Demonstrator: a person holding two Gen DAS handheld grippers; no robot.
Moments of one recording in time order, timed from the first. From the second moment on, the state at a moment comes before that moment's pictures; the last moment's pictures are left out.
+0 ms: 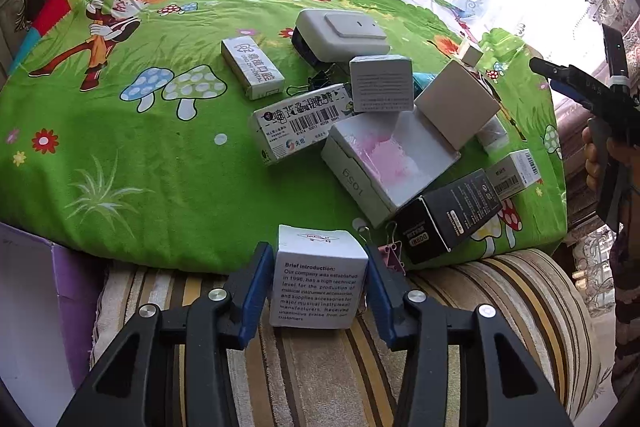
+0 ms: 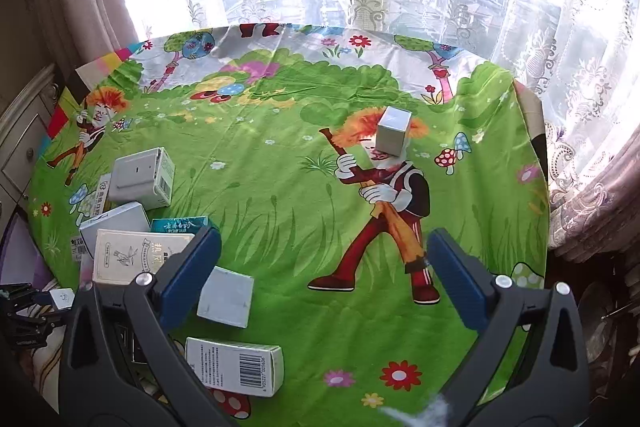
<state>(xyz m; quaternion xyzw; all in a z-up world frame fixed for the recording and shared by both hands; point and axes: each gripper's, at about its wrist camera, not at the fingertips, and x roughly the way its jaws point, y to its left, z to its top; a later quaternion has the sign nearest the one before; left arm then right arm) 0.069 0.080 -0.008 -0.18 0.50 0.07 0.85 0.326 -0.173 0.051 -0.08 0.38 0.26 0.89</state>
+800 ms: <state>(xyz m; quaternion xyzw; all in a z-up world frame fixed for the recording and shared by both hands) 0.072 0.106 0.014 -0.25 0.39 0.08 0.88 0.501 -0.146 -0.026 -0.04 0.41 0.17 0.89</state>
